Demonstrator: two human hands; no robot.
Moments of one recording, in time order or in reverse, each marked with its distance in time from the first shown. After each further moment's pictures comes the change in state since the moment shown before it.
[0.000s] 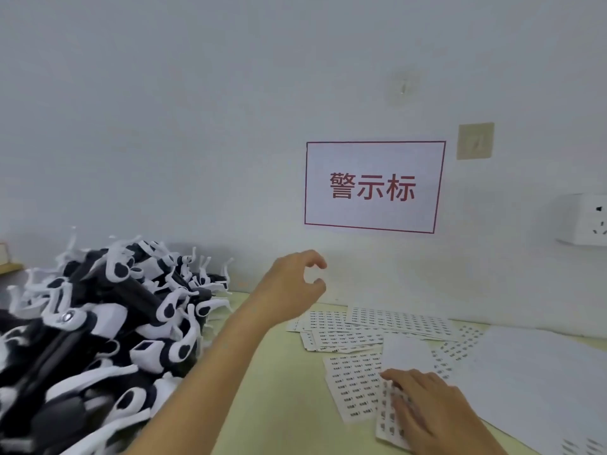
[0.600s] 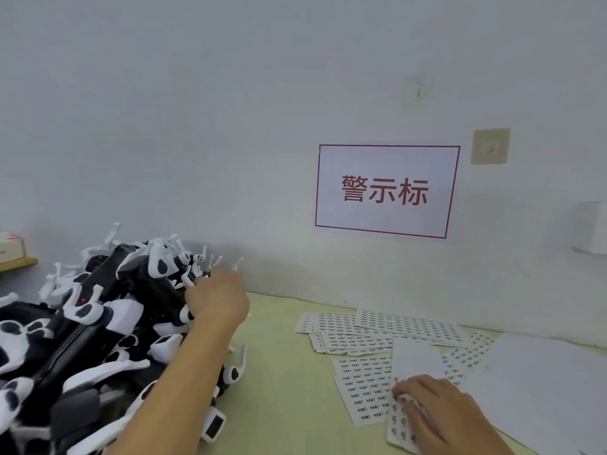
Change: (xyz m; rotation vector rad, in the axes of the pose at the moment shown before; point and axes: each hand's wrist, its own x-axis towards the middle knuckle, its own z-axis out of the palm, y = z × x) left_hand -0.013 -0.069 -0.035 0.821 0.000 -0.576; right_hand -0.002 -0.002 -0.003 -0.017 0.013 -0.026
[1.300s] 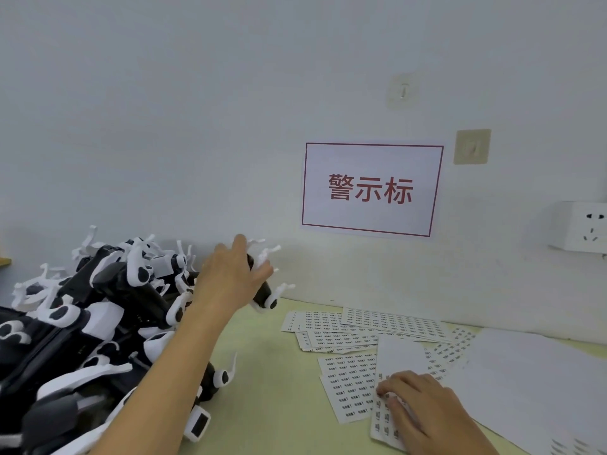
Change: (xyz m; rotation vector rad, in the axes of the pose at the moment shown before) left_hand 0.002 0.020 -0.014 -0.569 0.298 0.206; right_hand 0.001 0.002 0.003 0.008 -0.007 0.021
